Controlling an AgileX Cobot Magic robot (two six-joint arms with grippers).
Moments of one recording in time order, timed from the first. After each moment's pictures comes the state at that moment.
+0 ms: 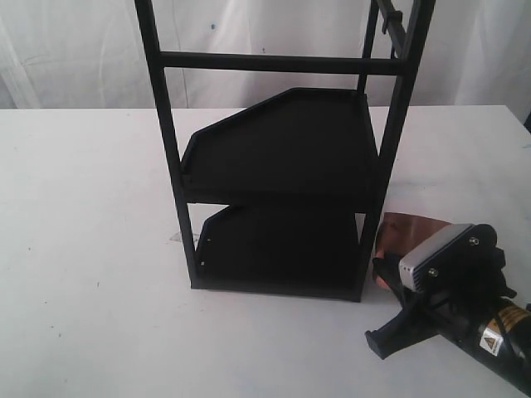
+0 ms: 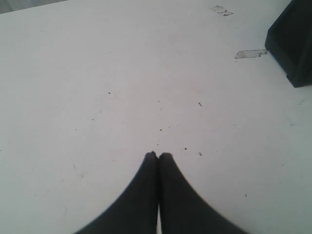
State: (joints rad) left arm -0.05 0.00 0.02 -0.03 0.44 0.13; right arm 0.39 1.60 -0.15 -0.14 -1.00 -0.14
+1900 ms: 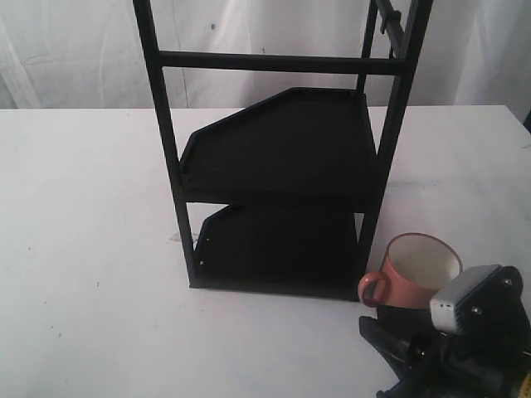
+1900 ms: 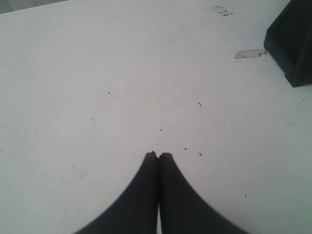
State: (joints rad) left arm -0.05 0.00 0.02 -0.03 0.44 0.13; right arm 0.39 1.46 -0.01 -0.41 -0.98 0.28
